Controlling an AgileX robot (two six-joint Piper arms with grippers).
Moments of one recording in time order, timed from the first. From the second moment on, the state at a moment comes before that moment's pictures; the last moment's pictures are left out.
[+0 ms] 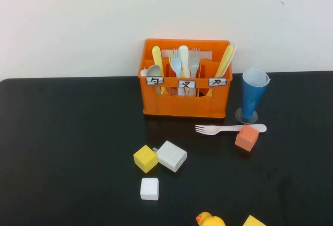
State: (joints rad) right arm 0.19 1.18 -1.12 0.34 1.15 -1.12; left arm 0.00 -0.01 0.02 -0.04 0.37 0.05
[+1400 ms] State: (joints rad) right arm 0.51 2.05 -1.51 0.08 0.81 -0.96; left arm 0.00 -0.01 0.02 -0.04 0.37 0.05
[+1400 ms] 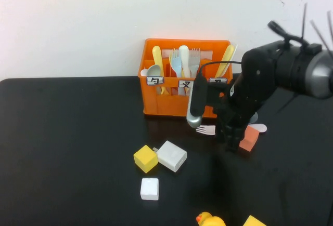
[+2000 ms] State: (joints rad) right arm 0.51 2.14 -1.51 -0.16 0.70 -0.78; left arm 0.00 -0.01 0.02 -0.04 0.37 0.05
